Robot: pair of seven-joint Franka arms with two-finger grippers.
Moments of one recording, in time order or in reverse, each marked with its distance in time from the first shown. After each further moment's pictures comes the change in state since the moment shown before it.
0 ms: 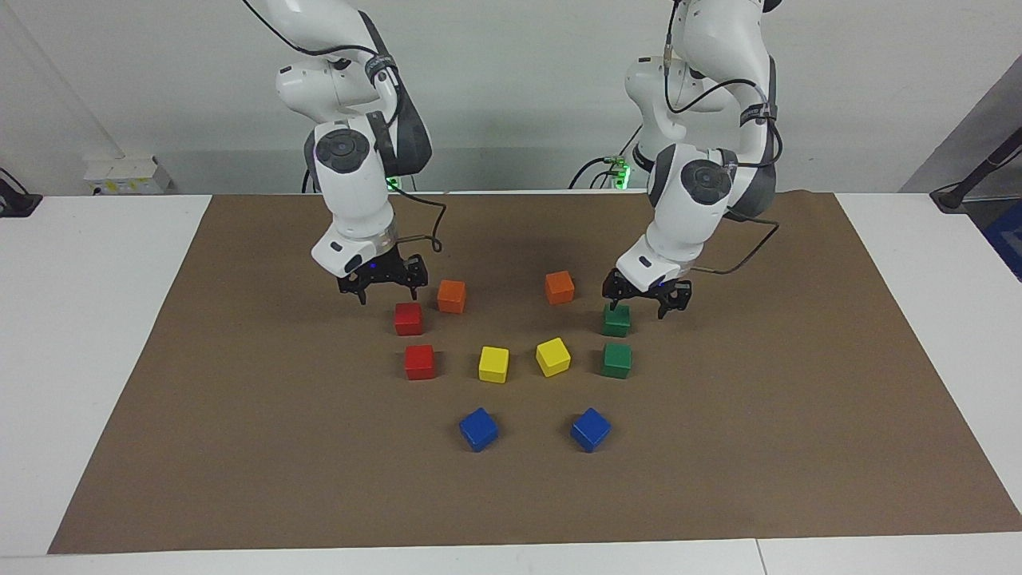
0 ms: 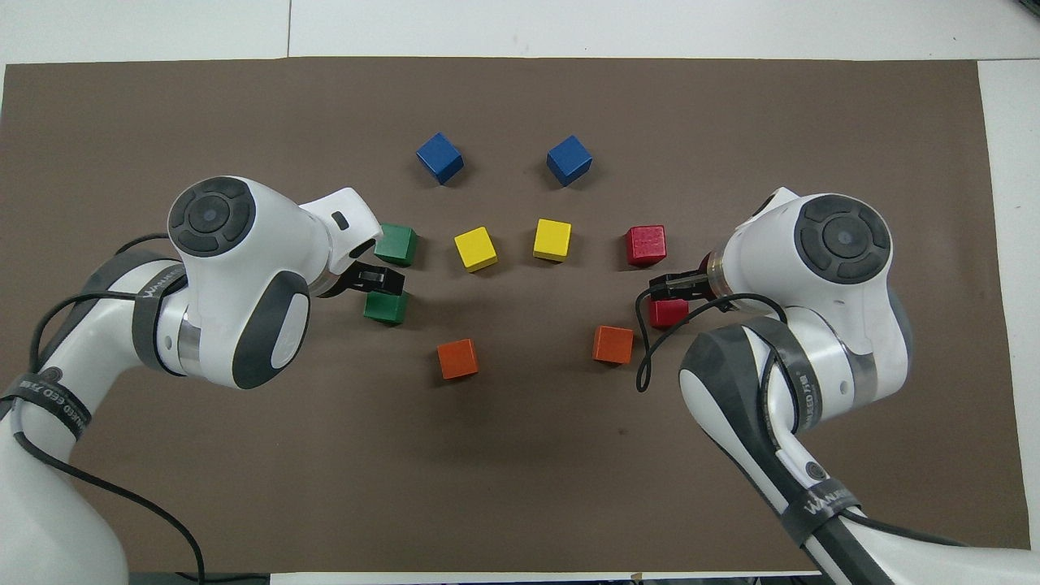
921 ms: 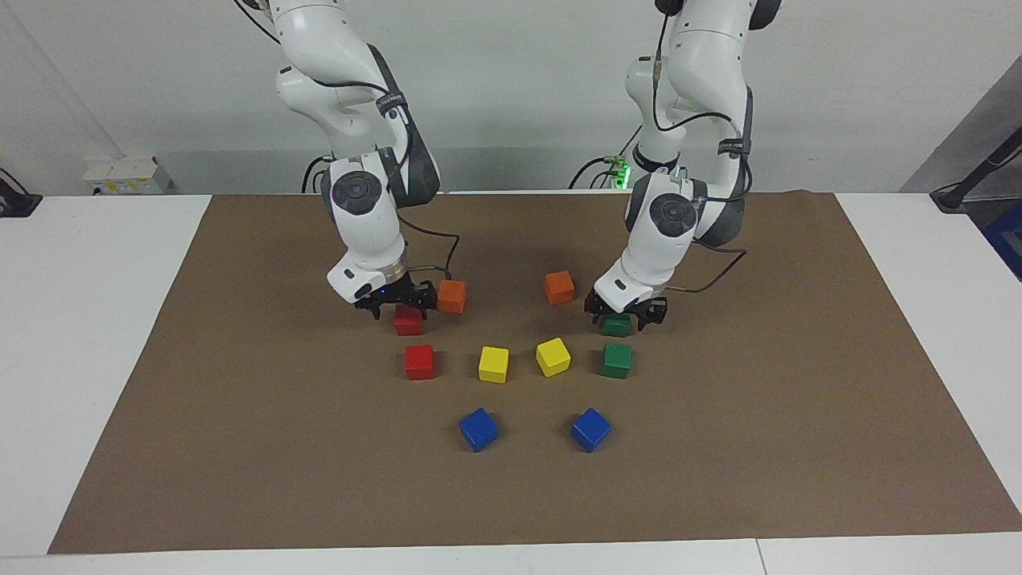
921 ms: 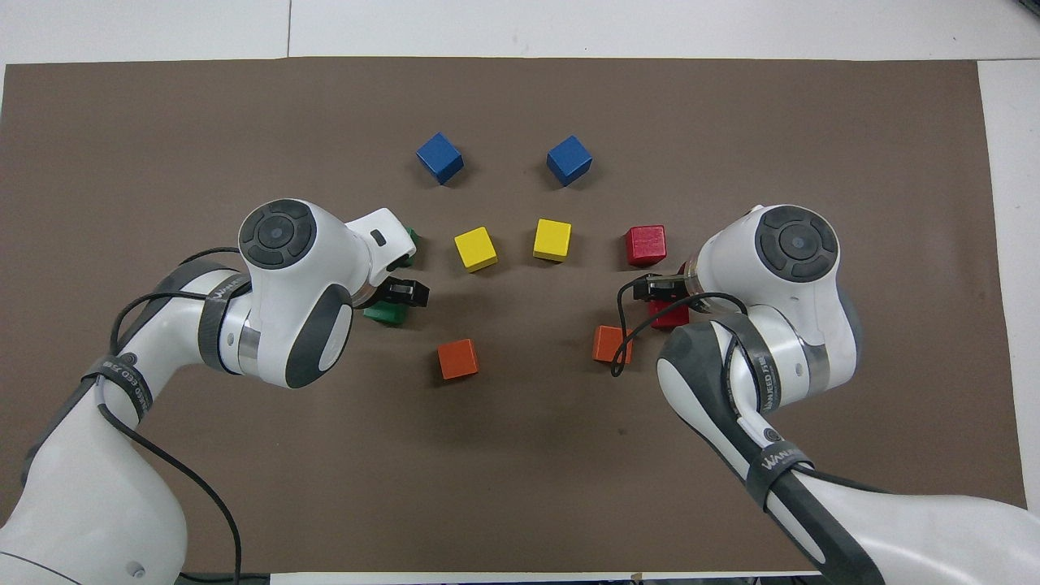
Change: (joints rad) left arm -0.039 0.087 0.001 -0.023 0.000 0.068 -0.059; right arm 0.006 0.092 -0.002 -0.029 0.022 0.103 0.095
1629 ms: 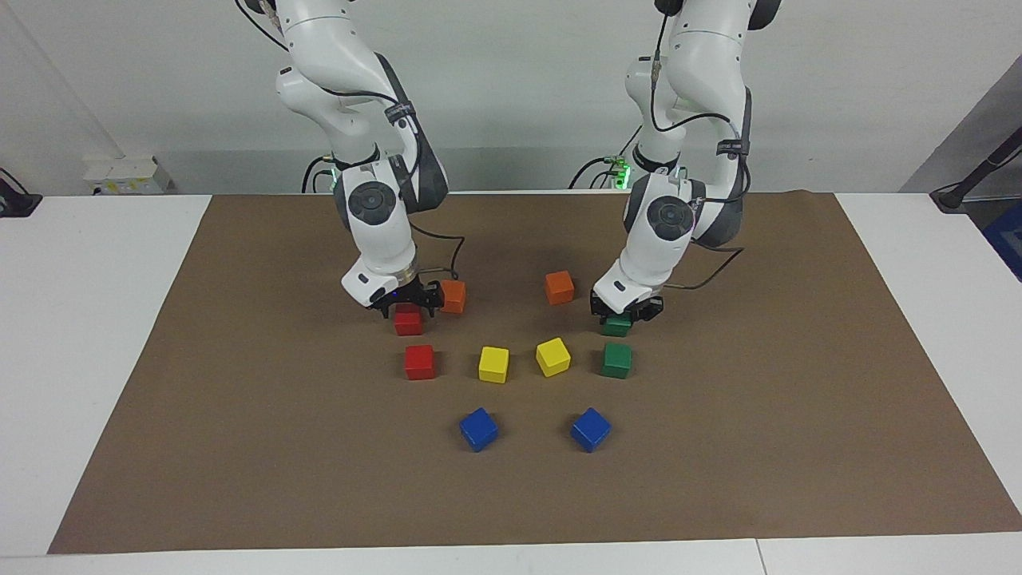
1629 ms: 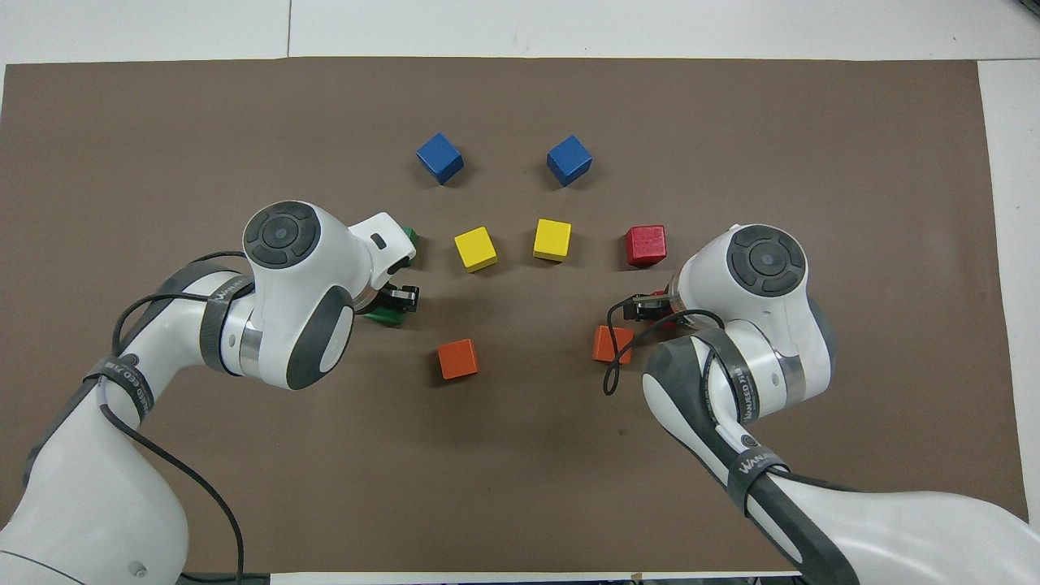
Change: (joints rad) left arm -0.001 0.000 0.002 -0.006 0.000 -0.030 -0.039; right arm 0.026 0.015 0.000 -0.050 0.000 0.014 -0.026
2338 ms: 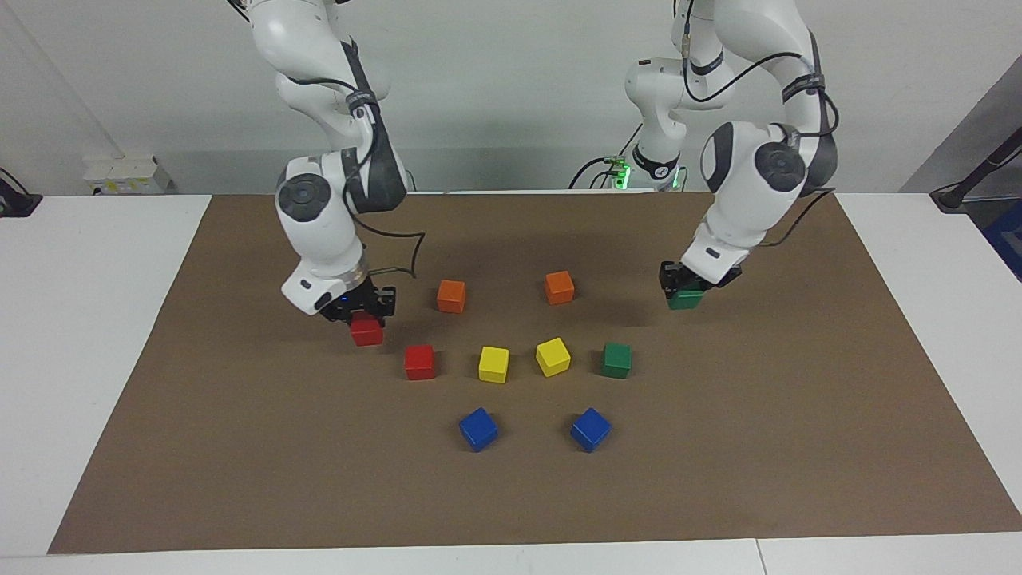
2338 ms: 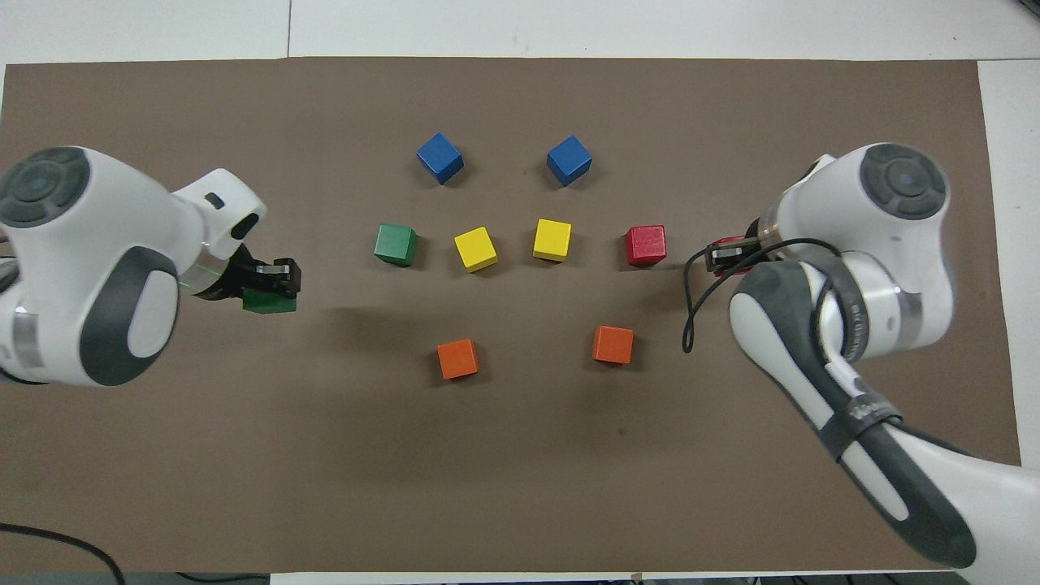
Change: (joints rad) left arm 0.229 -0.227 0.026 0.056 0.000 -0.305 0.049; right arm -0.193 -0.008 -0.015 0.199 0.000 -0.145 -0.292
